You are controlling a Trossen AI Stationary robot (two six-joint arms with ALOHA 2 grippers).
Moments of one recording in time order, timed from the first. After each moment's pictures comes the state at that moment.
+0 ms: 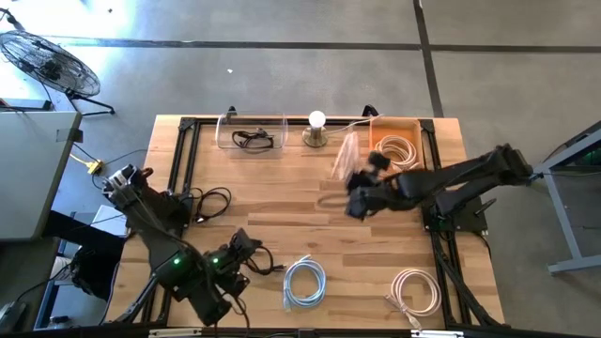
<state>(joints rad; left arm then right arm) -0.84 1.67 1.66 -1.30 -0.92 0.19 0.19 1.37 1.18 -0.91 0.74 0.36</state>
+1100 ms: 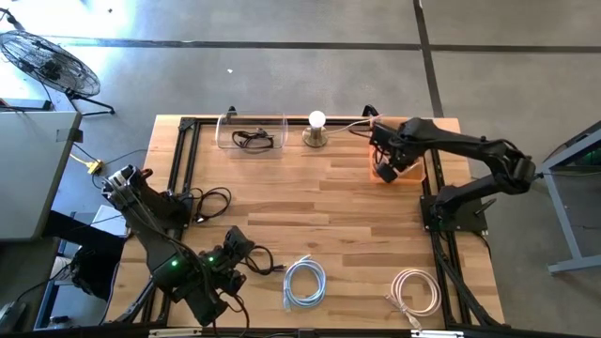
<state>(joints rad) -0.86 1.67 1.66 -1.39 -0.82 -0.01 -0.55 1.34 1.00 -1.28 0.28 0.35</state>
